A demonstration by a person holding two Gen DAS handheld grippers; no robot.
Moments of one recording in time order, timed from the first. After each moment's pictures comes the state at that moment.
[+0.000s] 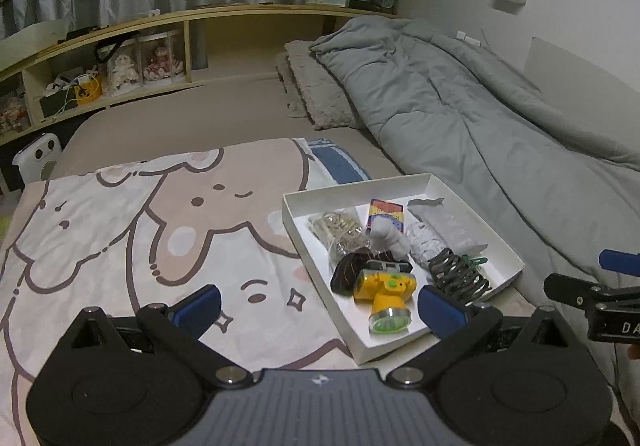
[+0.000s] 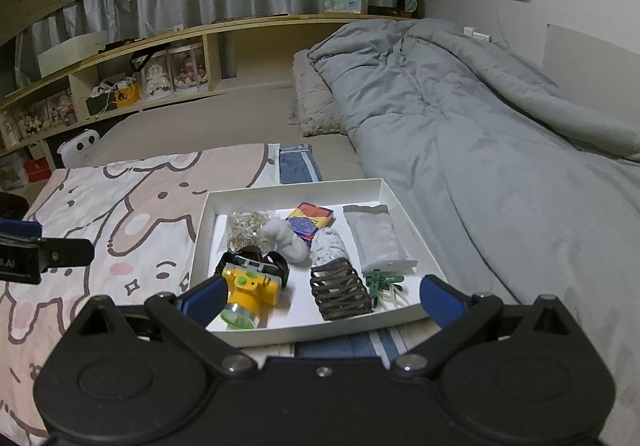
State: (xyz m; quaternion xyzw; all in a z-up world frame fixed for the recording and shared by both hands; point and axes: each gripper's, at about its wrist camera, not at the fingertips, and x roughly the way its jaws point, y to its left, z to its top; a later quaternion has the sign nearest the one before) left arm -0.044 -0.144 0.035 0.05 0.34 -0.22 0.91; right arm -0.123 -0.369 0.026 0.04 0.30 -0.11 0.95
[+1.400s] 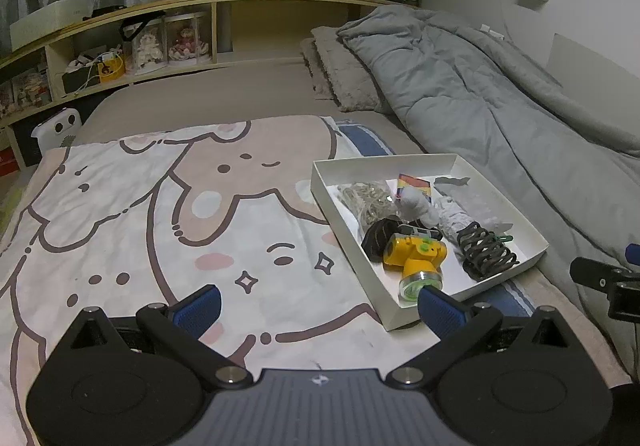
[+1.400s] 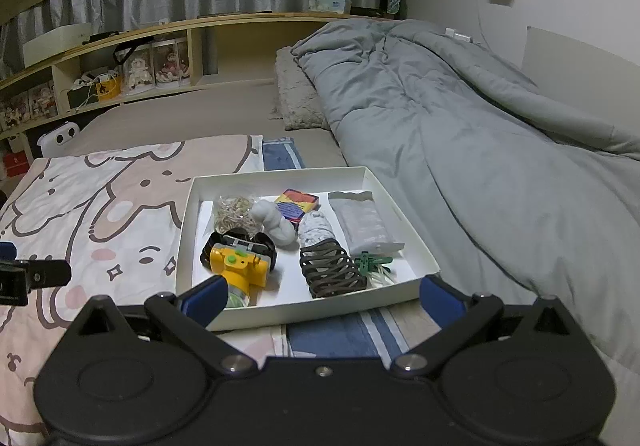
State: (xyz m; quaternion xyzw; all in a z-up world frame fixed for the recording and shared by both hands) left arm -0.053 -0.114 0.002 0.04 0.35 -0.19 0.92; right arm -0.132 -0.349 0.004 0.02 0.30 -0.14 0.94
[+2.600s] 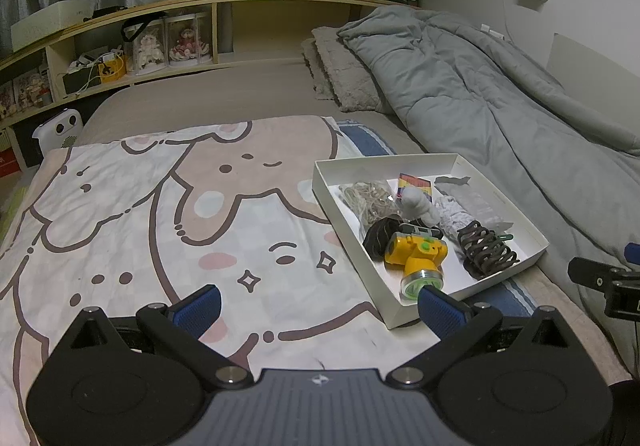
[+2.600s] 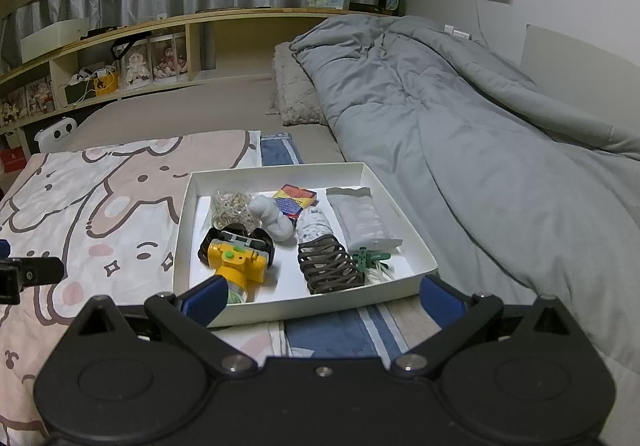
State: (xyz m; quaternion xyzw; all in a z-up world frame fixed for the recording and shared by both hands) left arm -0.055 -0.110 0.002 0.04 0.35 -0.19 0.92; right arm -0.131 -0.348 0.004 0.02 0.31 -0.15 0.94
